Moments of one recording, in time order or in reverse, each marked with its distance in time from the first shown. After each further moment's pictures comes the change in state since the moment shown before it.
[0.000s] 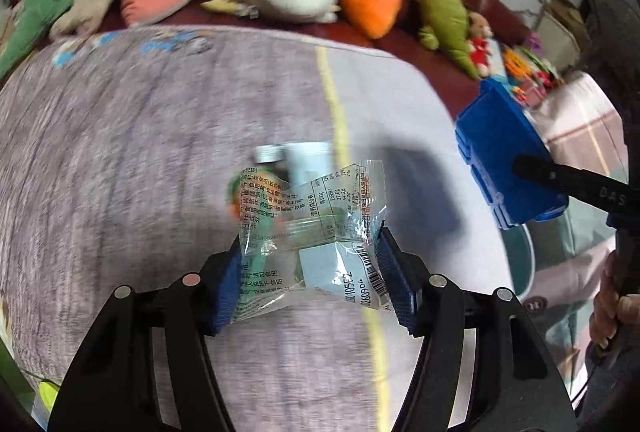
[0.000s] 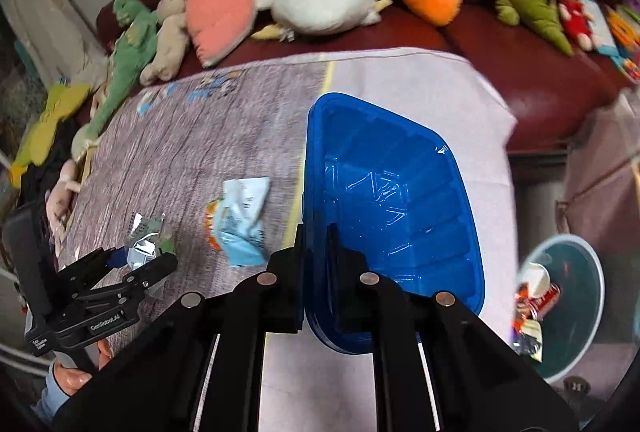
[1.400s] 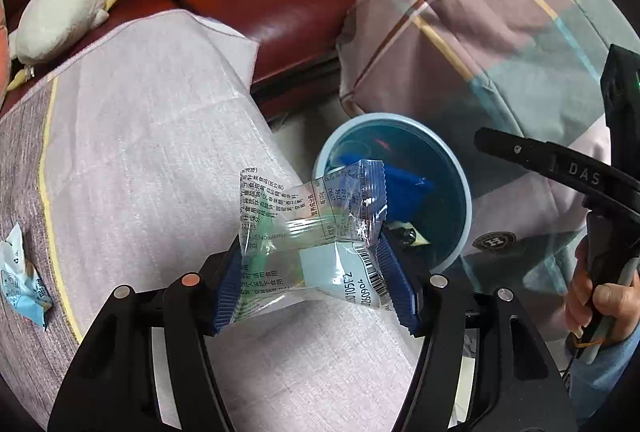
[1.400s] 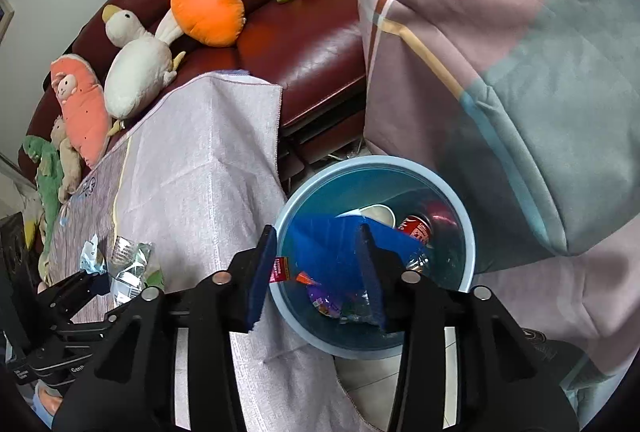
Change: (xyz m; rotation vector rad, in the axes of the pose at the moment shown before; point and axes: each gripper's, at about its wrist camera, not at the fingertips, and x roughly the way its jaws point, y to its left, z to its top) left arm 0.121 -0.289 -0.021 0.422 0.233 -0.119; right arm -0.077 -0.295 -0.110 0.459 -0.112 -0.152
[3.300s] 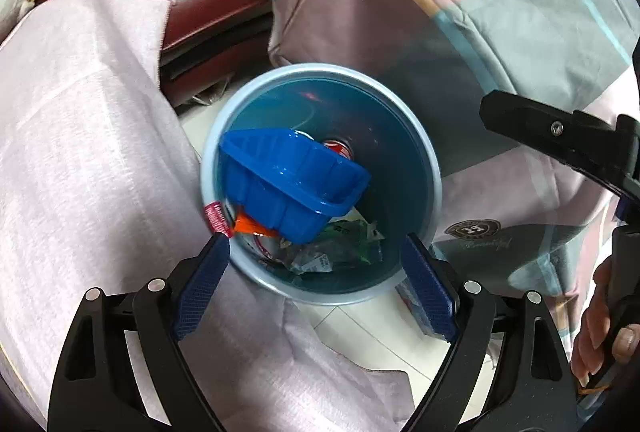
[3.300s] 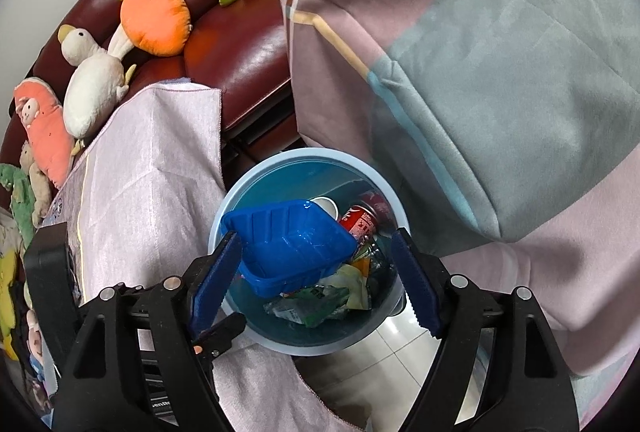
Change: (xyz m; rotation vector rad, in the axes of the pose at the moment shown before) left arm 0.082 -0.067 0.008 0.043 0.131 -0.107; right arm -0.004 -0.048 -0.002 0.095 0.018 -0.110
